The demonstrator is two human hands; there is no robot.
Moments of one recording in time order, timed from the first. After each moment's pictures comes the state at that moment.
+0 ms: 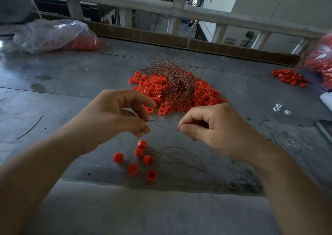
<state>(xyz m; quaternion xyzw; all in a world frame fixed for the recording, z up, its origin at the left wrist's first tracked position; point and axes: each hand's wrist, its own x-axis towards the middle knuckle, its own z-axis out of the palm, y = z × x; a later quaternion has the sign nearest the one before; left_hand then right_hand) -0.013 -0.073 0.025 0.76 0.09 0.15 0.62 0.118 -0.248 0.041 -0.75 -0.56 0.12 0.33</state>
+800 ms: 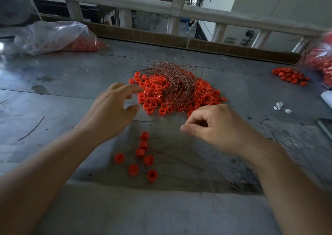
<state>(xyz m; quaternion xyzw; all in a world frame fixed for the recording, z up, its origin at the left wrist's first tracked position) 0.009 -0.058 0.002 0.91 0.21 0.24 0.27 0.130 -0.247 0.031 -0.82 -0.51 0.09 0.23</state>
